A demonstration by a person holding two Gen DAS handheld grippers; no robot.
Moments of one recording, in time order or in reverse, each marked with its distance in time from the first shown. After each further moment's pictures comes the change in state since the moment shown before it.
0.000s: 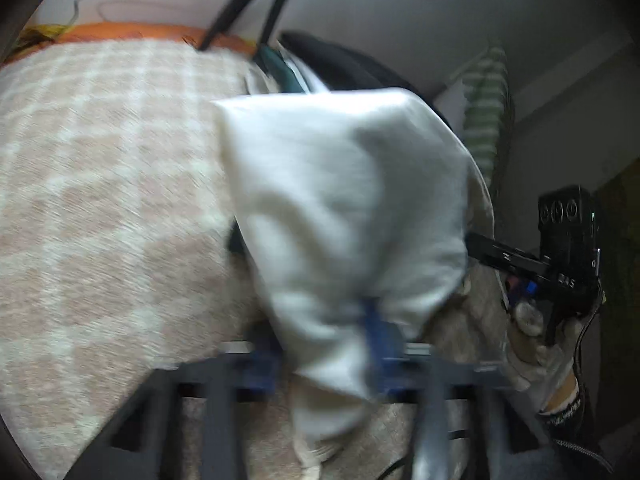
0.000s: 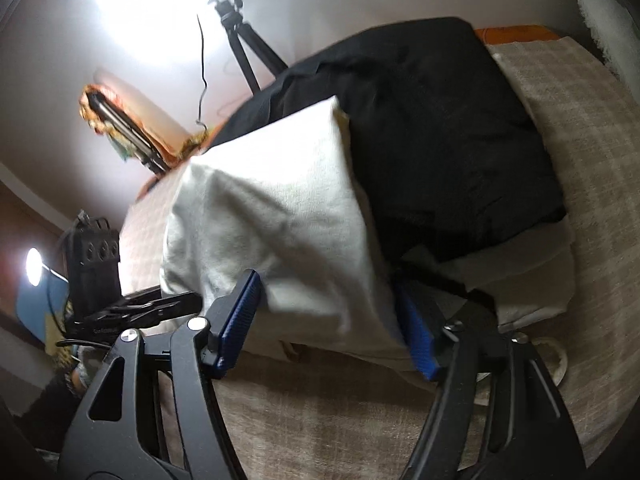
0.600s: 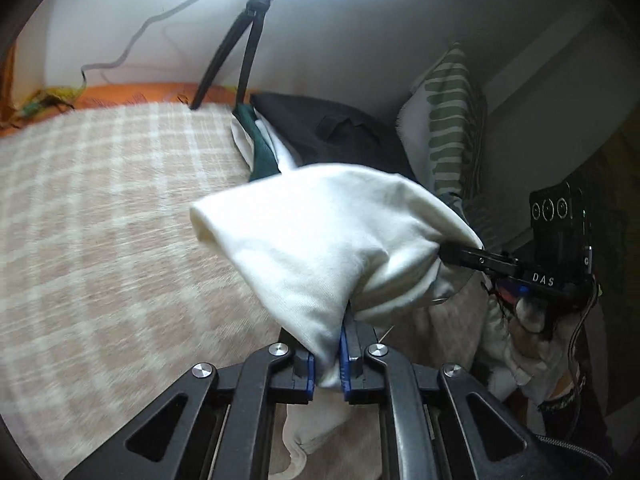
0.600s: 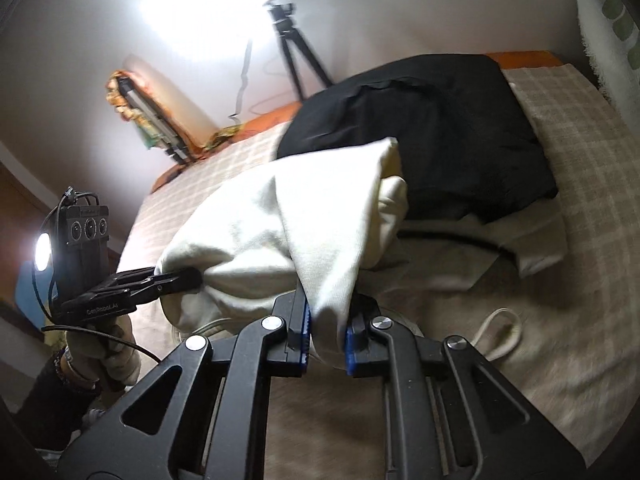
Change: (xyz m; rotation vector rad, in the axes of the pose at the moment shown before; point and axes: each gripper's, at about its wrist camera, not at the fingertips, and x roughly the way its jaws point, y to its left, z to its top) left arm -0.107 -0.033 -0.018 0.115 -0.052 0.017; right arm -0.055 0.081 -0.030 -0.038 -0.026 0.017
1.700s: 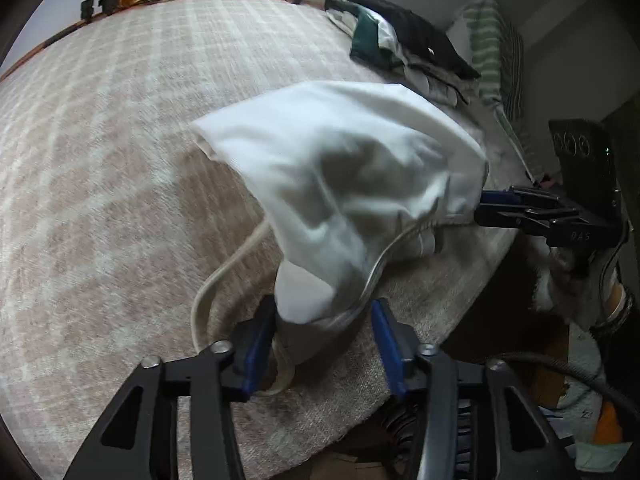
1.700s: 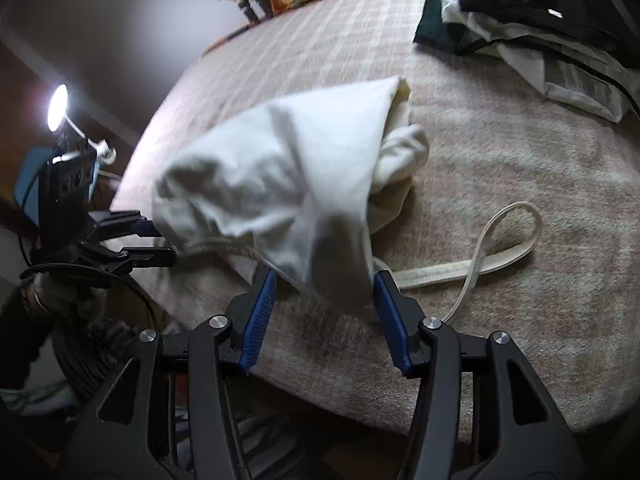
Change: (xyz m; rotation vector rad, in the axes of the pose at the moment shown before) left arm -0.082 0.048 -0.190 -0.014 0.188 0.186; right arm 0.075 0.108 -0.152 -0.199 0.273 0.012
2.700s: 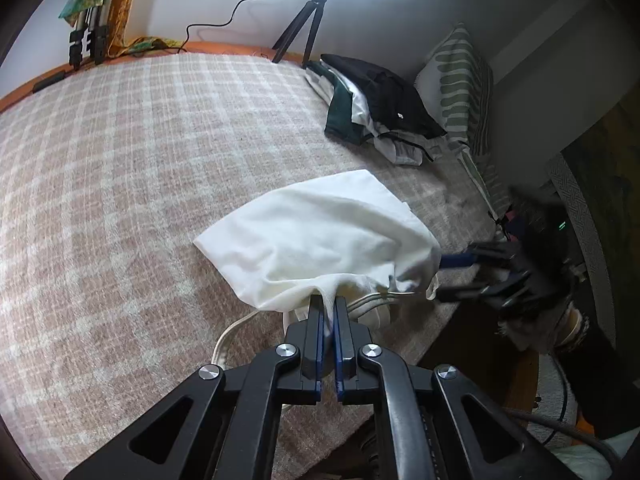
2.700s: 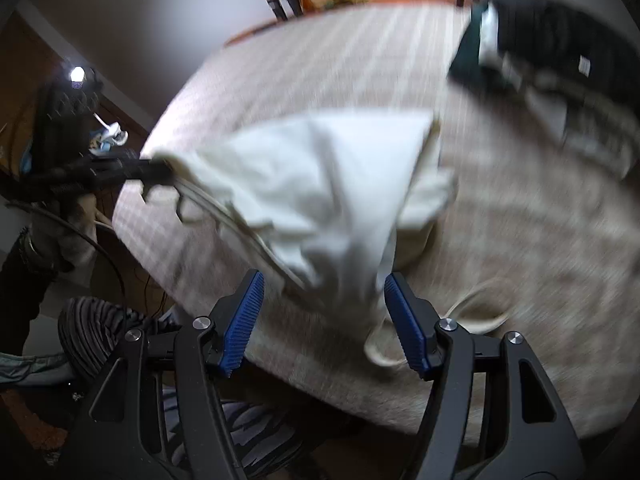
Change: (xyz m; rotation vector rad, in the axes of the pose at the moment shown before) left arm -0.058 0.010 0.050 0.005 -0.088 -0.120; right arm -0.007 0.016 0.016 -0.051 0.037 0.017
